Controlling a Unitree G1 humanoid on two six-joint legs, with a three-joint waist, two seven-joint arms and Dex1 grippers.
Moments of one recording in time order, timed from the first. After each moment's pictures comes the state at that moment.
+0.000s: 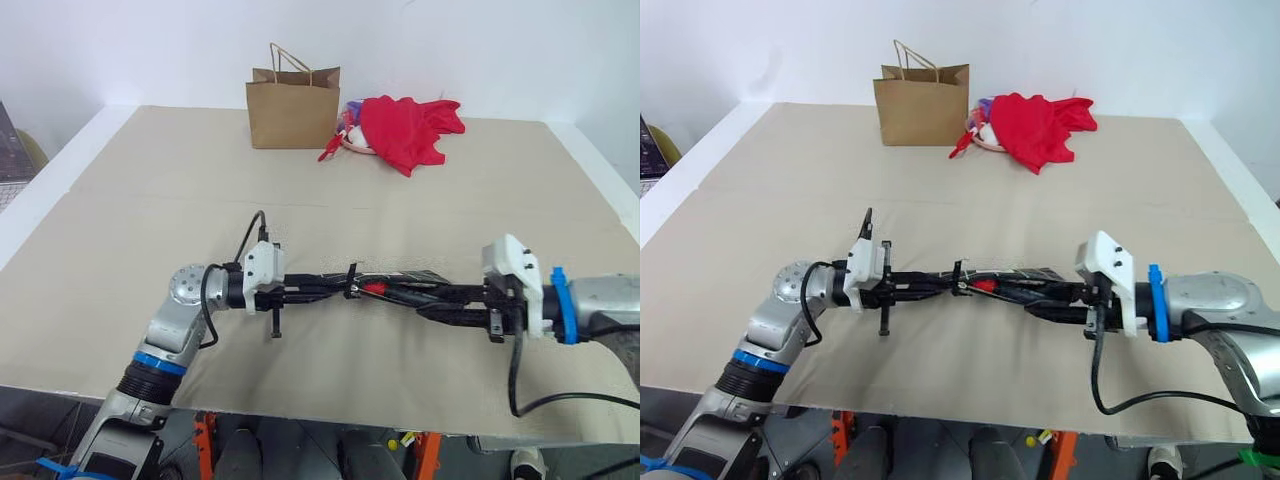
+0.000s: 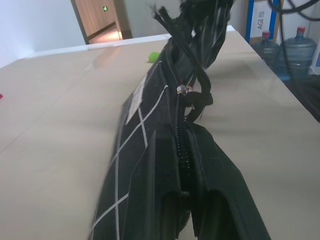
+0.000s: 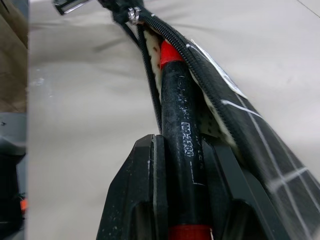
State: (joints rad) left arm -0.48 0.37 -0.19 0.06 -0.35 0.00 -1.22; right arm -0.24 -1.03 -0.11 -0.39 0.63 0.70 1.07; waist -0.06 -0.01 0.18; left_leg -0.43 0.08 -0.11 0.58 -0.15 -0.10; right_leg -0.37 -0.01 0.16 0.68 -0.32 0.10
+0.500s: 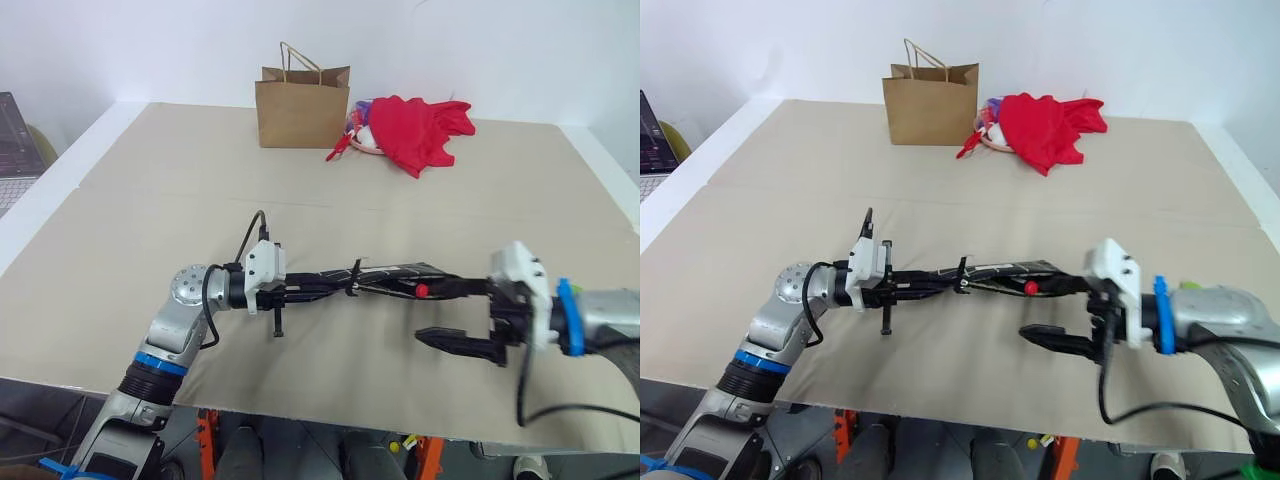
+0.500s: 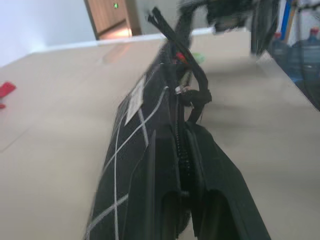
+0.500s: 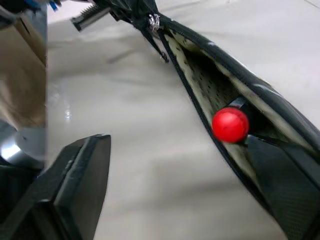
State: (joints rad) left arm -0.48 0.38 -0.19 0.06 -0.35 0.01 -1.20; right arm 0.00 -0.98 -0.37 -0.48 0.75 0.75 1.08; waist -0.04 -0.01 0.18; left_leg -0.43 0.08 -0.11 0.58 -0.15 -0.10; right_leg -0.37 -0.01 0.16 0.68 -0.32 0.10
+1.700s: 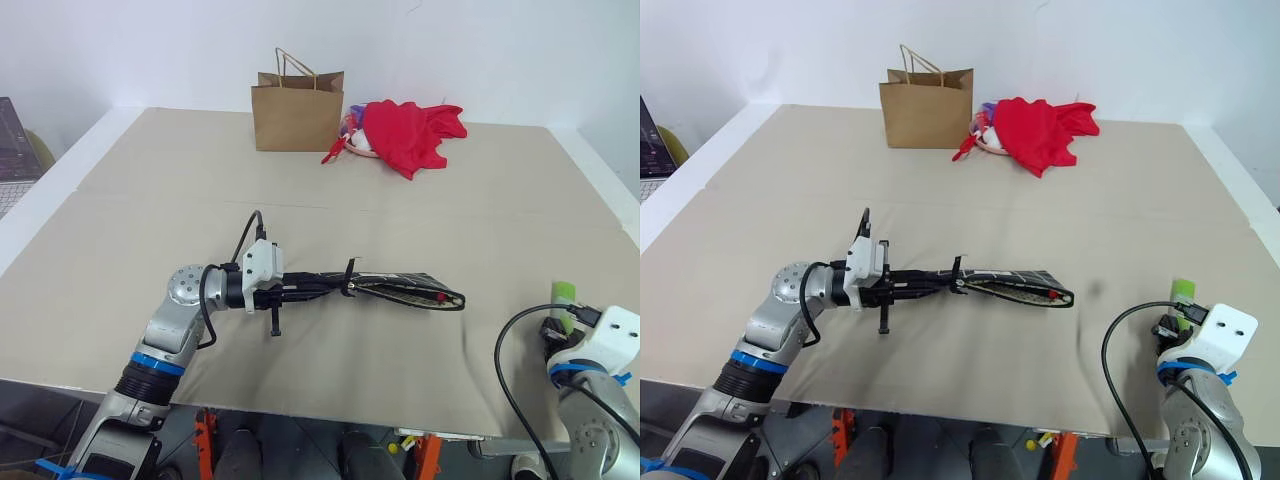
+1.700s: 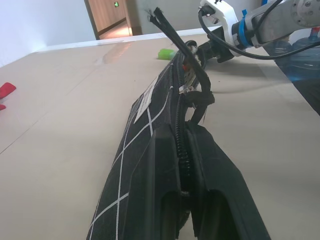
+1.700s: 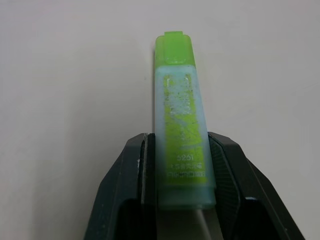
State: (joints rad) left arm -0.48 0.39 -0.19 0.06 -0.36 0.02 -1.19; right arm 0.07 -0.29 -0.62 -0.41 0.36 0.77 -0.03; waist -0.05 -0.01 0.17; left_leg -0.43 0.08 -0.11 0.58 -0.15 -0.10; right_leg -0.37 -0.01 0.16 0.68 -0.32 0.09
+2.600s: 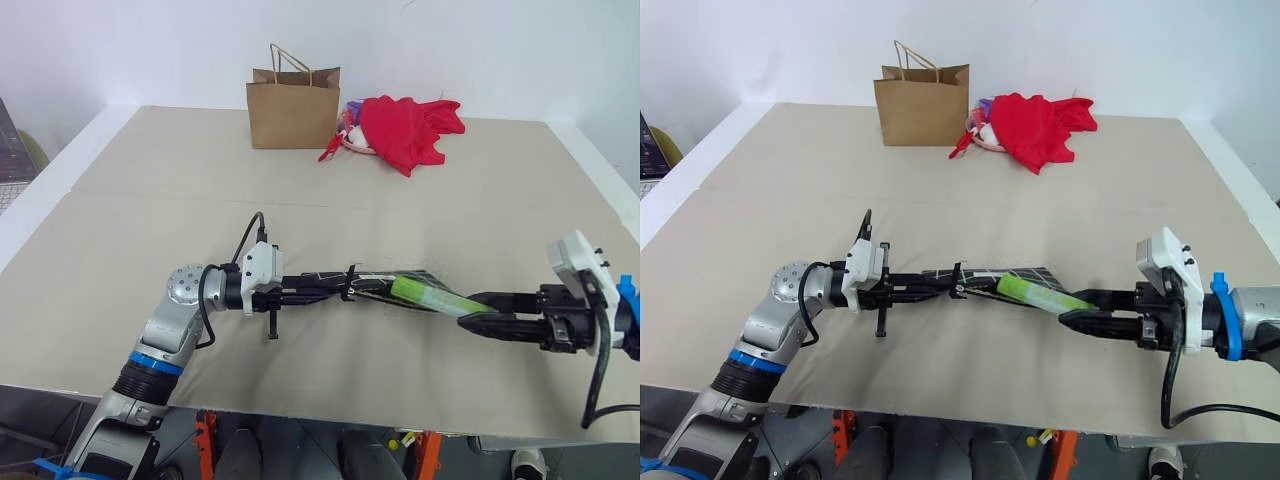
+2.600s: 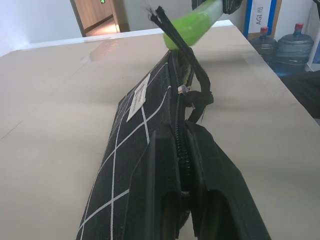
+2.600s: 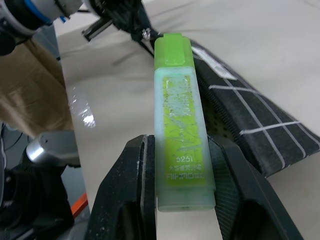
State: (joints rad) left arm -0.48 0.39 -0.19 0.05 -0.36 0.02 -1.23; right arm 0.01 -1.13 -0.48 -0.42 0.84 0.84 1.17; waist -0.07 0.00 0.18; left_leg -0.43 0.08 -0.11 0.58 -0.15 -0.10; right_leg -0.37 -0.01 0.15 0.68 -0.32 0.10
